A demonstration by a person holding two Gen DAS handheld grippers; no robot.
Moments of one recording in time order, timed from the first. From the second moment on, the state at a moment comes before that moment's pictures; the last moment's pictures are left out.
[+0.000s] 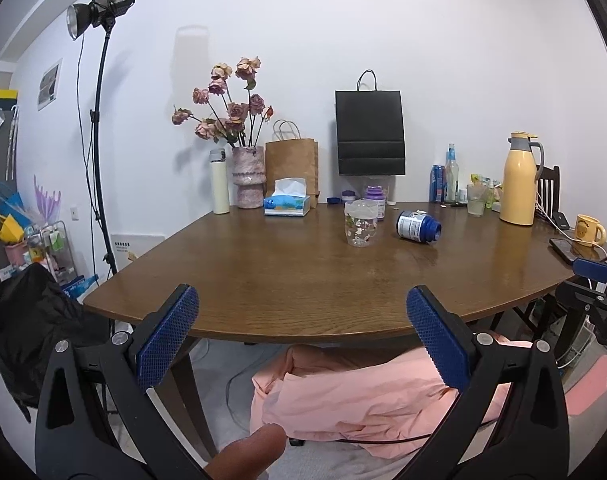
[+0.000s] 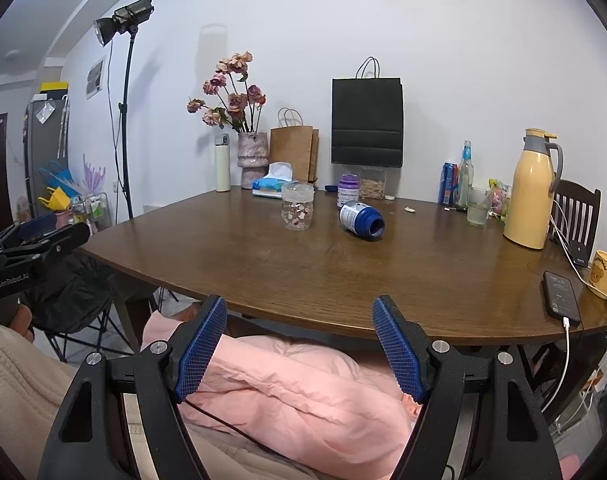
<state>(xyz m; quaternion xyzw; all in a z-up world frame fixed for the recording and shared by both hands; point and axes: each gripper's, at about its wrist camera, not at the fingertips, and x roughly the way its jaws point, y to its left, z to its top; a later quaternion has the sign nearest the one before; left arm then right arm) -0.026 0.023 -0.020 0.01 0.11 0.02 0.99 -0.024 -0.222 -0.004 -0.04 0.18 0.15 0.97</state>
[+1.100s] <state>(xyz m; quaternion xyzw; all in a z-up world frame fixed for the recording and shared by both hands) -0.027 0.019 -0.018 0.01 0.11 0.02 0.99 -0.024 -0.221 -0.007 -0.03 0.19 0.15 0.97</state>
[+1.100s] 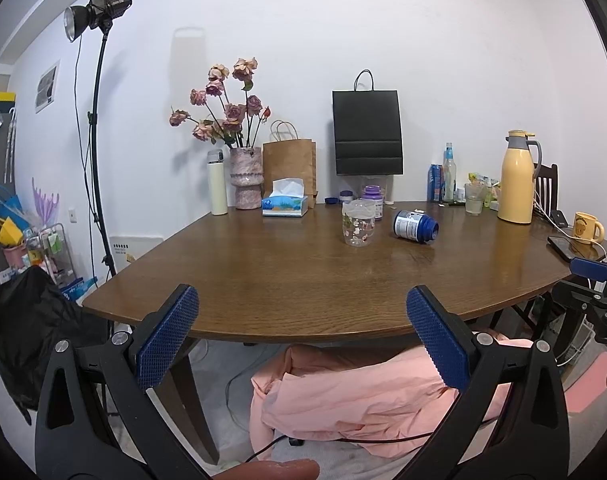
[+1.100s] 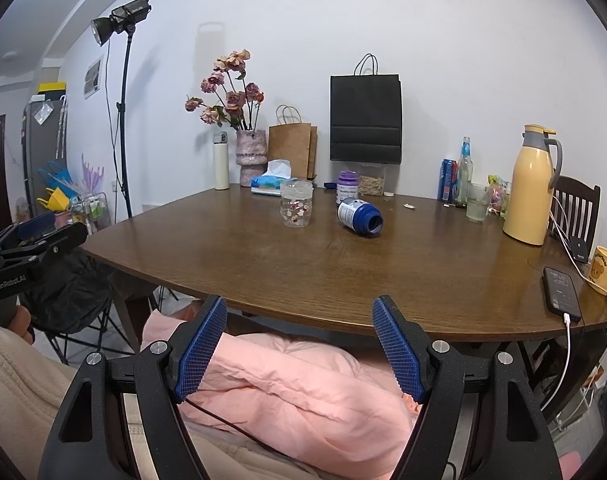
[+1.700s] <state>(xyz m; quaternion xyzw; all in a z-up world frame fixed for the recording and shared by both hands) -0.026 0.025 -0.017 0.01 0.11 0.02 0.99 -0.024 -0.222 -0.006 -0.03 0.18 0.15 0.97</state>
